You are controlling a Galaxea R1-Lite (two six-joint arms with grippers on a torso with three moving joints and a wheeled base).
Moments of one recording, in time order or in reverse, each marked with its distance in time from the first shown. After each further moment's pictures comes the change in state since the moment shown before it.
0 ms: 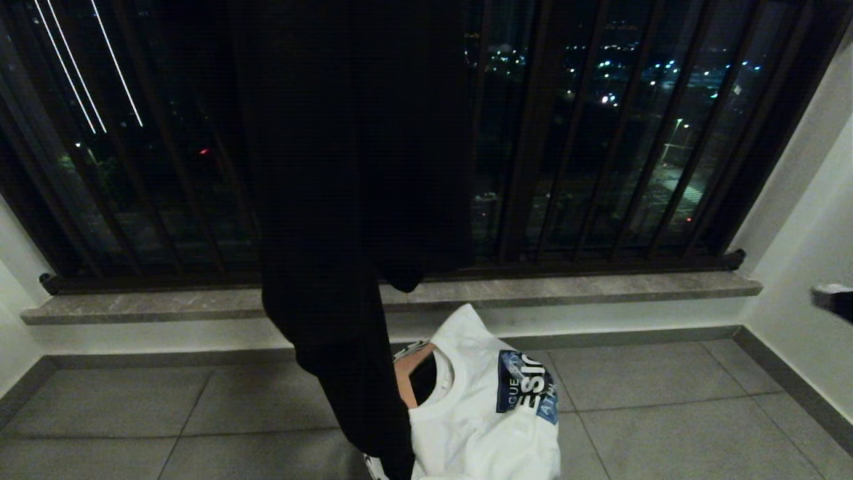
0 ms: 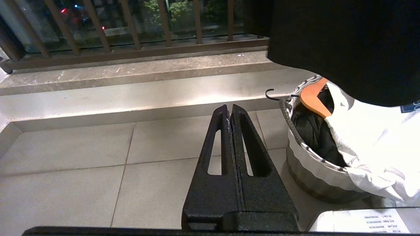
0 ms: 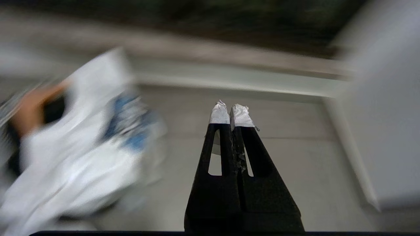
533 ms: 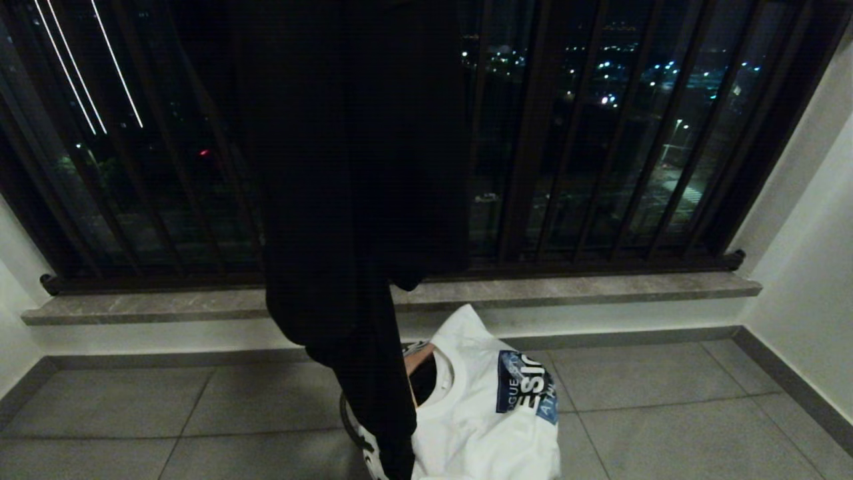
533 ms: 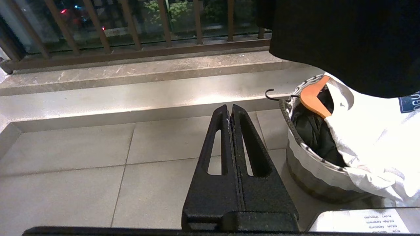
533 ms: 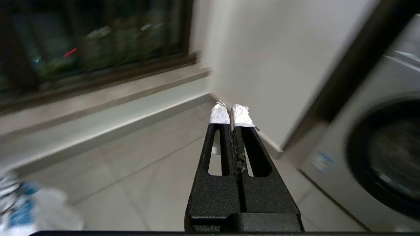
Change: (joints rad) left arm 0.000 0.000 0.000 0.000 0.000 0.000; right arm -0.305 -0.439 -0.068 0.232 -0.259 -0.012
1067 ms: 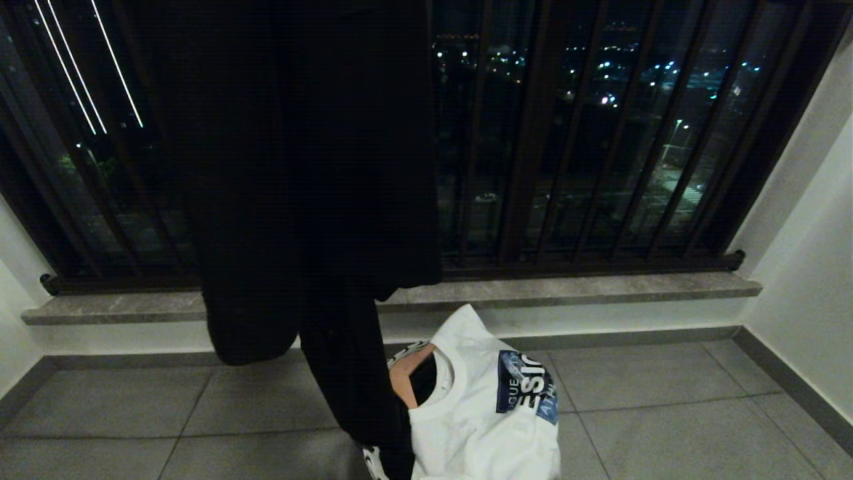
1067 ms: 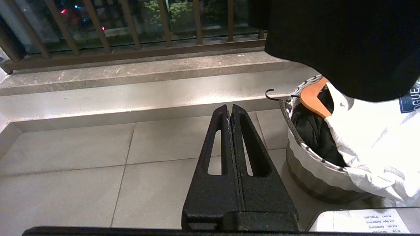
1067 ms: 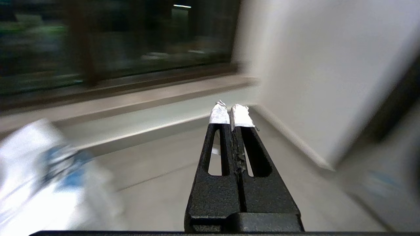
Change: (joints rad) left arm 0.000 0.000 0.000 0.000 0.000 0.001; right arm -0.071 -0.349 0.257 -0.015 0.292 0.001
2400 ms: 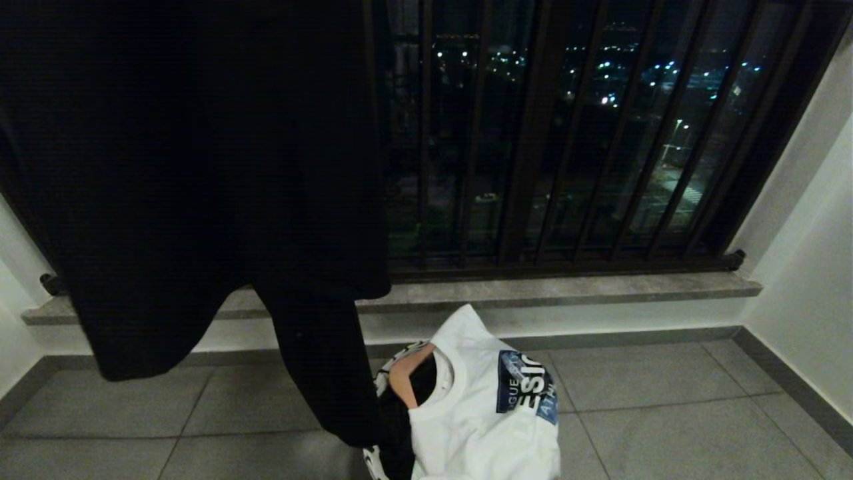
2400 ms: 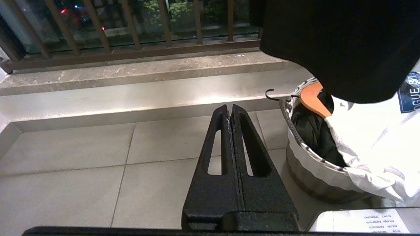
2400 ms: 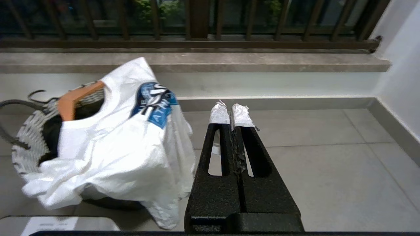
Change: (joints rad) left arm 0.000 0.000 0.000 0.000 0.000 0.000; right arm -0.003 -0.148 0.647 -0.410 0.436 0.061
